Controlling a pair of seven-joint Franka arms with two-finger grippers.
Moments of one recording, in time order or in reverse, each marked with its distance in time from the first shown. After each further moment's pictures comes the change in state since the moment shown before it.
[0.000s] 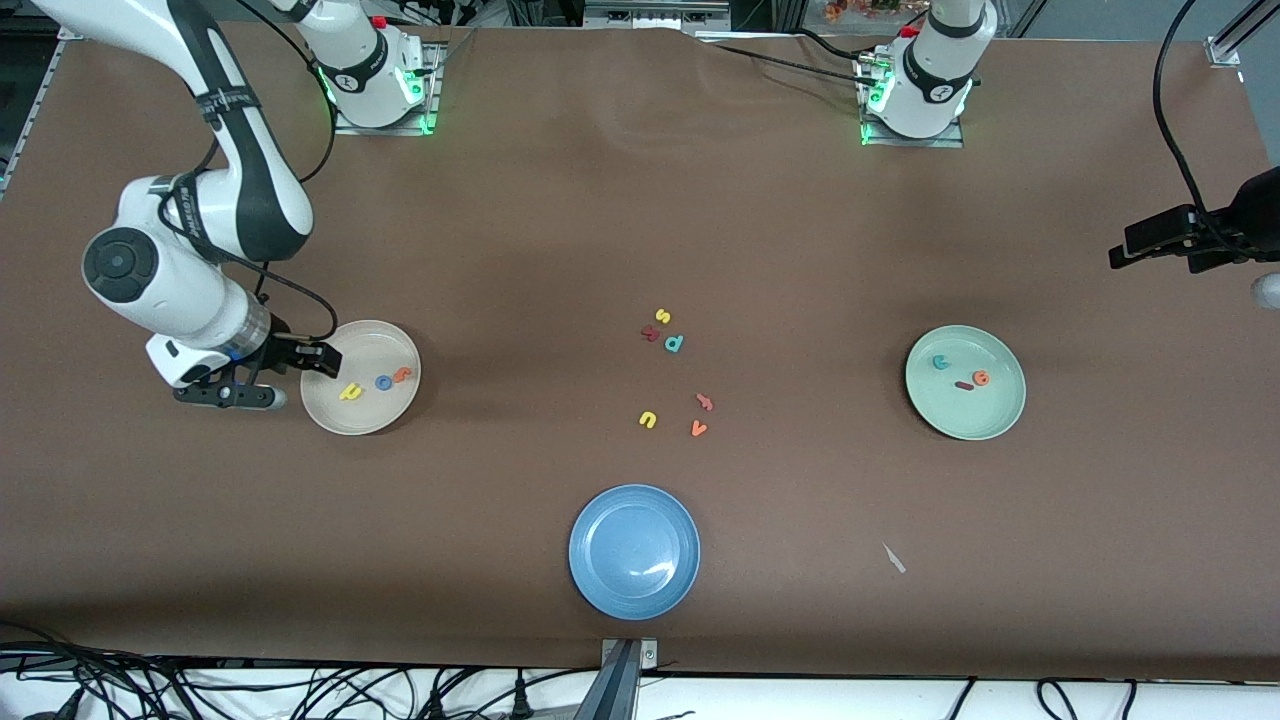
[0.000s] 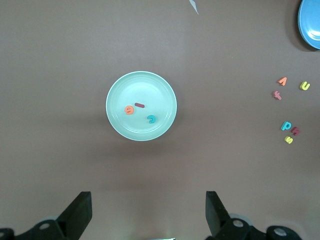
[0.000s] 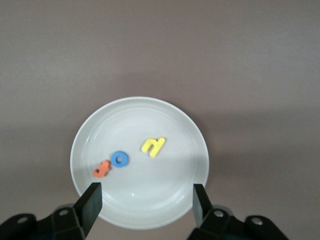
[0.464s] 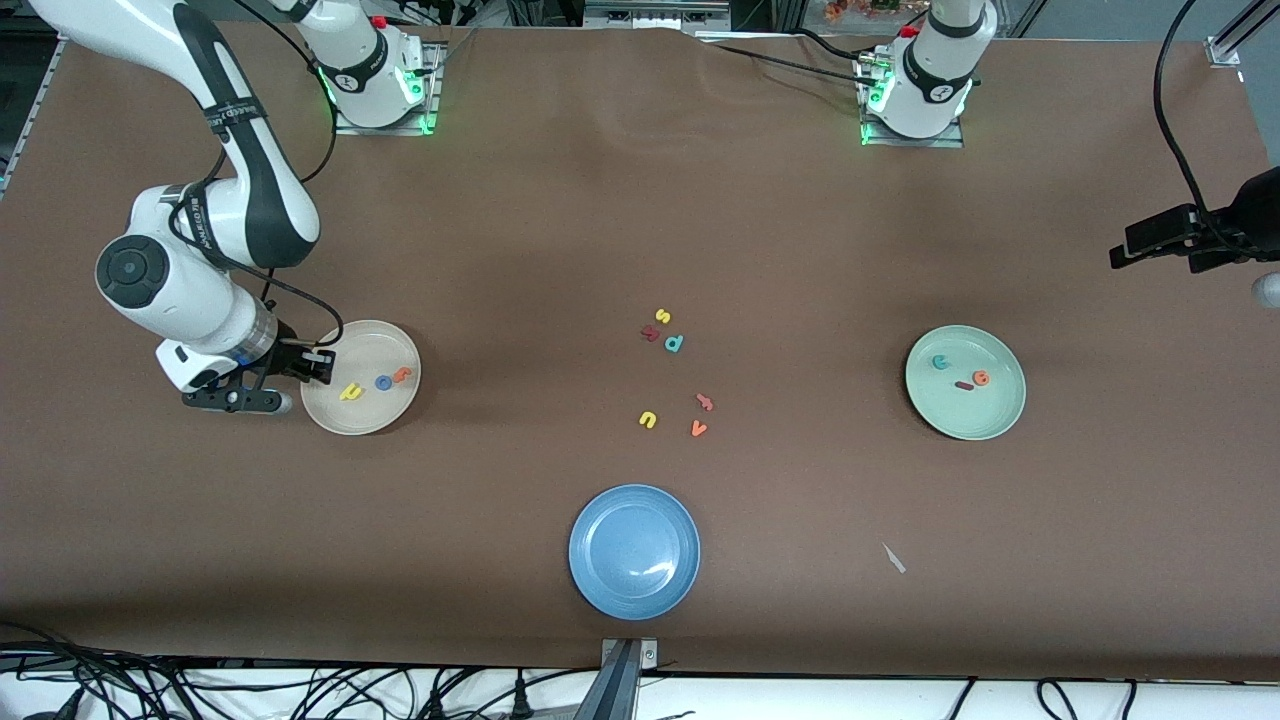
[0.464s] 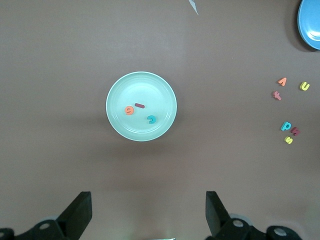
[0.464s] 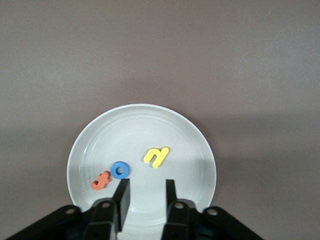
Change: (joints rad) left arm 0.000 0.000 0.000 0.002 0.000 0.000 0.000; right arm 0.000 0.051 0.000 -0.028 -0.001 0.115 -0.002
